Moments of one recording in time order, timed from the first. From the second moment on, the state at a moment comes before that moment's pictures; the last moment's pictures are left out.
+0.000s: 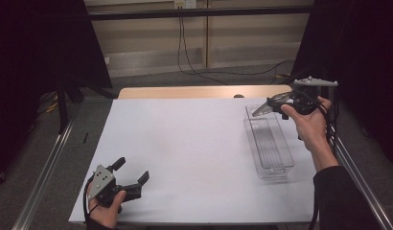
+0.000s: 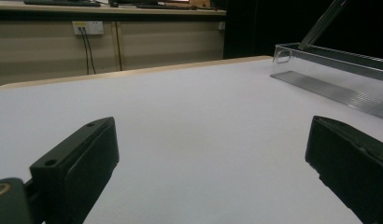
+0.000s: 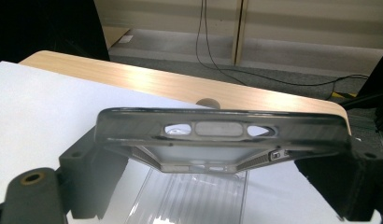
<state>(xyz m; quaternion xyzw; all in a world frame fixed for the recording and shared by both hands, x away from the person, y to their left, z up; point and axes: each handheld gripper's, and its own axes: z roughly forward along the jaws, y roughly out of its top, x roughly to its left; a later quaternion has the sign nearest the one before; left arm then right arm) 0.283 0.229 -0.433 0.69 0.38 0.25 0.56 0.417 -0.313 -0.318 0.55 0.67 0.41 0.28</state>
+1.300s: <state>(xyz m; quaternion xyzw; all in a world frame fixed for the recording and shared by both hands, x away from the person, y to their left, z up) 0.281 0.226 -0.432 0.69 0.37 0.26 0.56 0.448 -0.281 -0.341 0.62 0.64 0.34 0.31</state>
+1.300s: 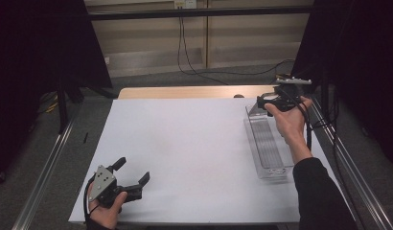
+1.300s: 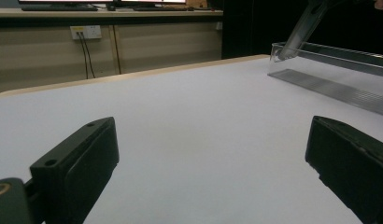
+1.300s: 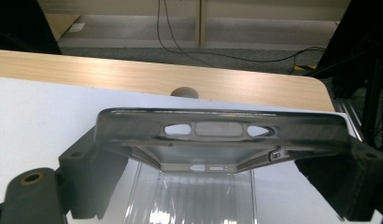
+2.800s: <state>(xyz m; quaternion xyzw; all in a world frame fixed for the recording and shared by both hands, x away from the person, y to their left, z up) 0.282 0.227 -0.432 0.70 0.36 0.26 0.56 0.474 -0.267 -0.362 0.66 0.63 0.29 0.30</state>
